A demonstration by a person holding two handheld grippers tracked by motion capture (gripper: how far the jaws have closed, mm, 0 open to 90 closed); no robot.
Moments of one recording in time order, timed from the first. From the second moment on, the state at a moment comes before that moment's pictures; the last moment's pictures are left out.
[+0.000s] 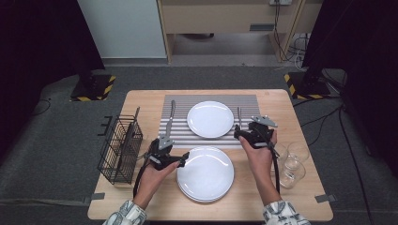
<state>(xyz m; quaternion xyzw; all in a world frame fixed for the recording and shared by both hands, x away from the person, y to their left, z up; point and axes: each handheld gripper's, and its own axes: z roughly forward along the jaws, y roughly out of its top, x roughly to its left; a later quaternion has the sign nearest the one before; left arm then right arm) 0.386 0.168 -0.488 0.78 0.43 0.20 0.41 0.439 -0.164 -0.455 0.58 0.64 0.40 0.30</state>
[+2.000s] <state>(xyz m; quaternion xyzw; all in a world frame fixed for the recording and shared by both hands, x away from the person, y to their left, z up) 0.381 0.183 -0.493 0.78 0.43 0.22 0.40 0.412 -0.318 -0.426 0.60 0.64 0.37 0.30</state>
